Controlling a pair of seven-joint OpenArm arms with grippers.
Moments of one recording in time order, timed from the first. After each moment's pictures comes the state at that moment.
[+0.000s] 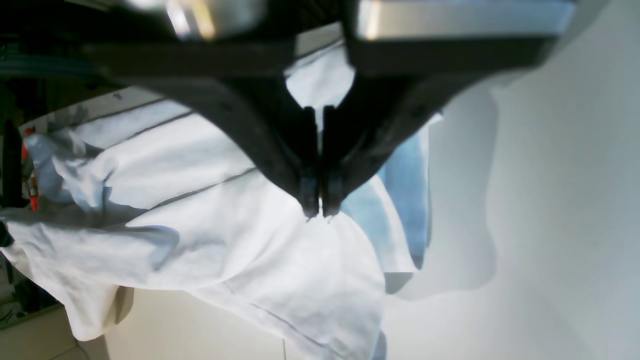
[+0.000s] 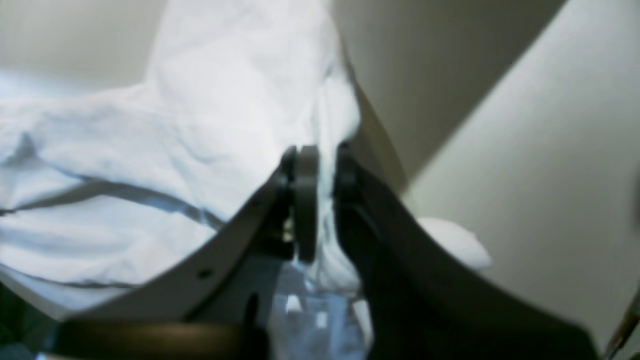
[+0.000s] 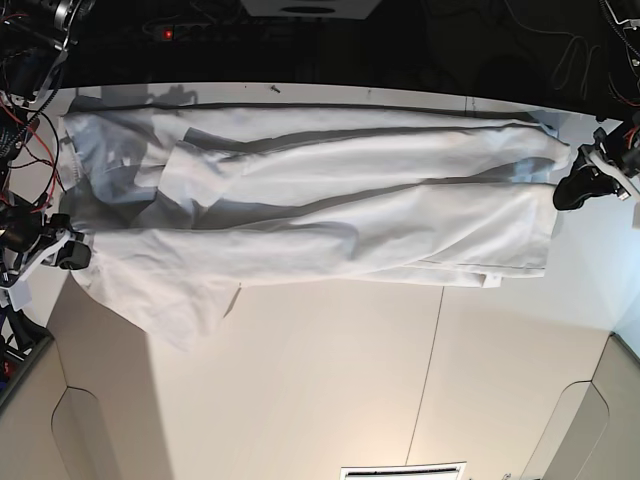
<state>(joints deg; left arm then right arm) 14.8 -23.1 -37.6 79.5 -58.5 -38.5 55.1 6.2 17.0 28.8 82.7 34.5 31.5 -68.9</state>
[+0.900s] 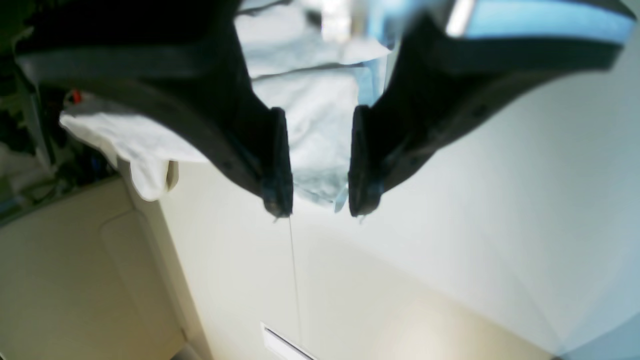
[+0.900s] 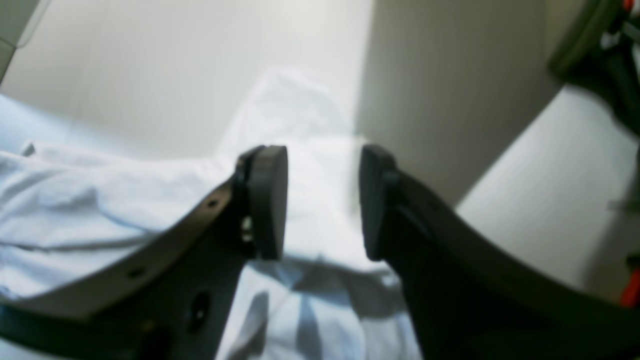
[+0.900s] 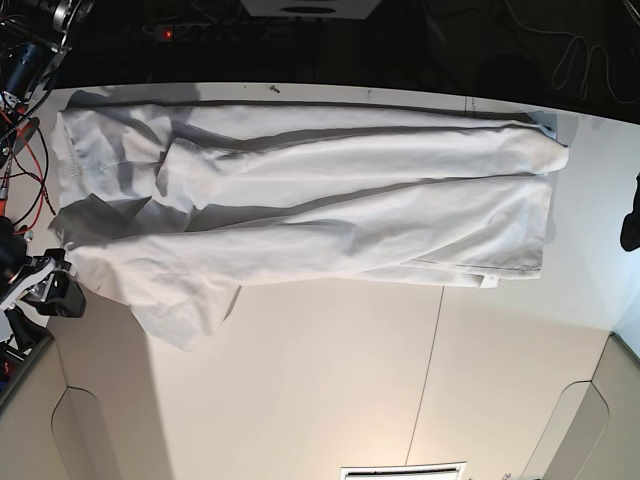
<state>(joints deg) 14.5 -25.4 -49.9 79.7 -71.6 -38.5 53.4 6.6 17.1 29.1 94.1 40.1 30.5 -65.9</state>
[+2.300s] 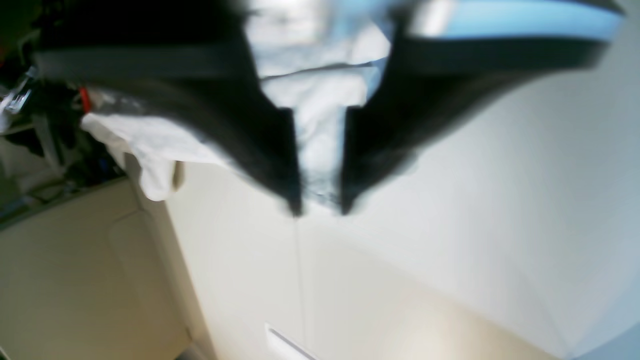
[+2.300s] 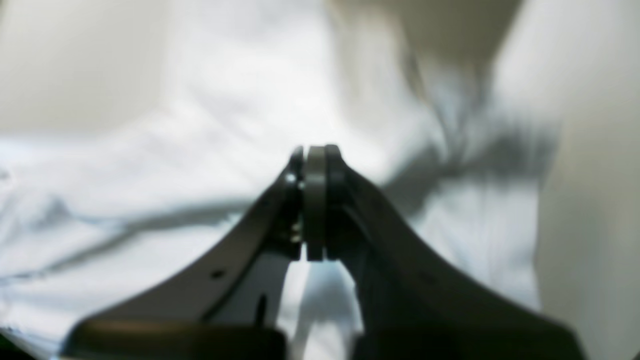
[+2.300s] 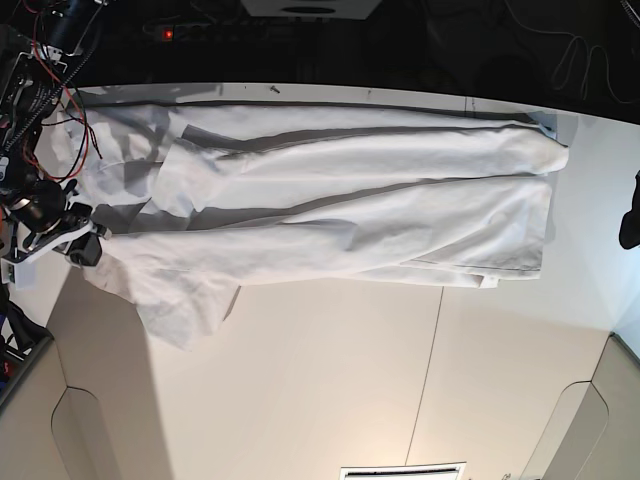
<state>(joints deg) 14.5 -24.9 -49.2 79.7 -70.9 -38.5 53.6 -1.9 9.4 29.5 94.4 32.5 21.9 -56.9</state>
